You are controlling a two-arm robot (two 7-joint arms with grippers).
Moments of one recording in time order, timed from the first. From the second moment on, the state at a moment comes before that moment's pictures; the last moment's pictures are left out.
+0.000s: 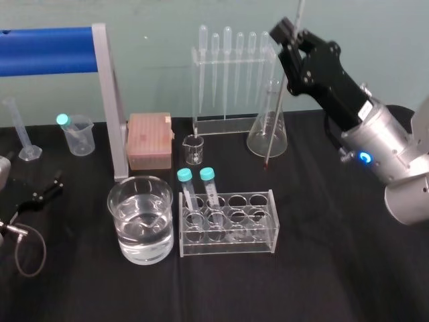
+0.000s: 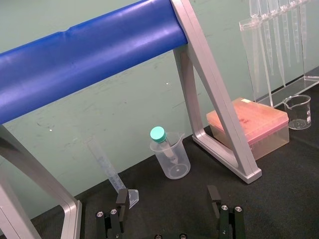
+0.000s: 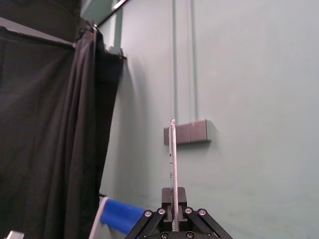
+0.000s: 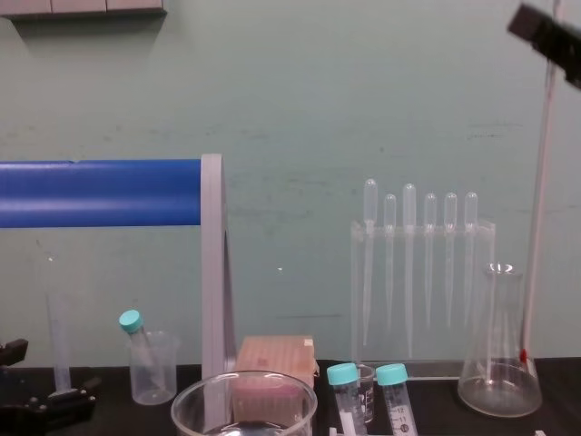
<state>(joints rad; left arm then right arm) -0.20 0.60 0.45 -1.41 -0.25 -0.12 0.03 0.27 0.43 -0.22 -1.55 0.75 -0.36 0.66</state>
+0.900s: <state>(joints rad) -0.20 0.60 0.45 -1.41 -0.25 -0.12 0.03 0.28 0.41 -0.26 -1.42 0.76 -0.33 0.73</state>
